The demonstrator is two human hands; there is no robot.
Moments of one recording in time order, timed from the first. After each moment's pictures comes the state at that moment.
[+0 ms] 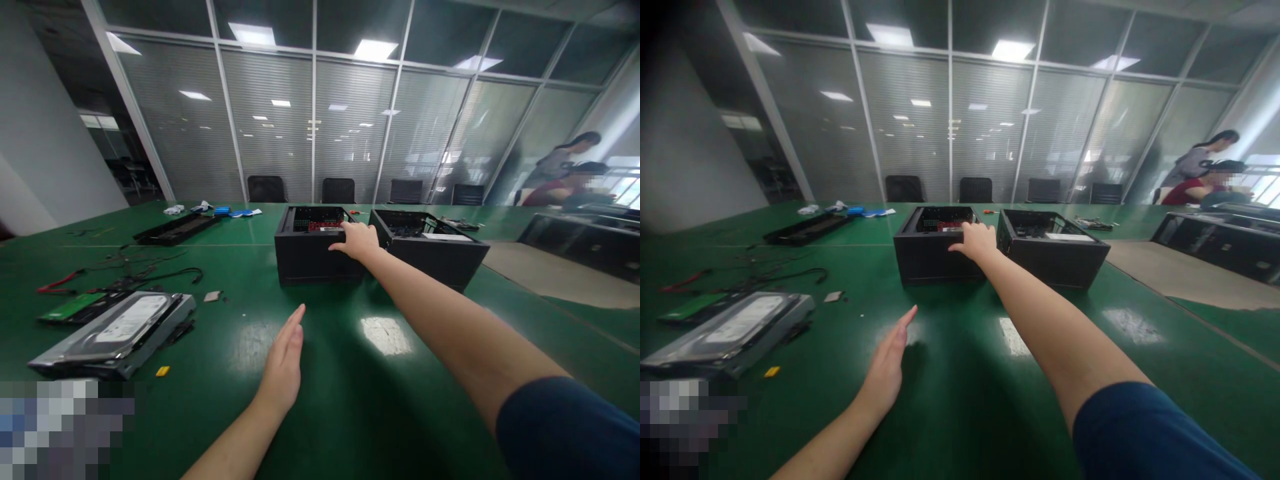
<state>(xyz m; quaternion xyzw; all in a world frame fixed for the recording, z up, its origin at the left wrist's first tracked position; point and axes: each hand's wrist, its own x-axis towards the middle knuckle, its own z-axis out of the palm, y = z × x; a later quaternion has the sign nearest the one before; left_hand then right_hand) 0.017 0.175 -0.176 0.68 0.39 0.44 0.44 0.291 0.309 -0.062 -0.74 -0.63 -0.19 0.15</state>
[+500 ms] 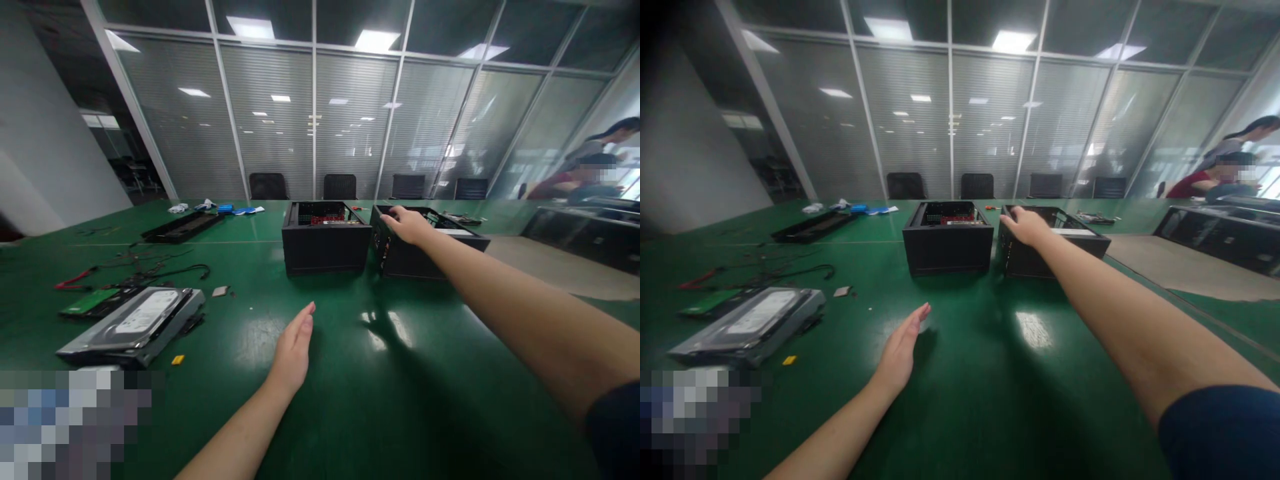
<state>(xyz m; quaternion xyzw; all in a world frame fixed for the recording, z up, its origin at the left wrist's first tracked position) 0.022 0.182 -0.188 0.68 0.38 0.42 0.46 0.409 0.257 -0.043 -0.77 -0.61 -0.12 0.17</state>
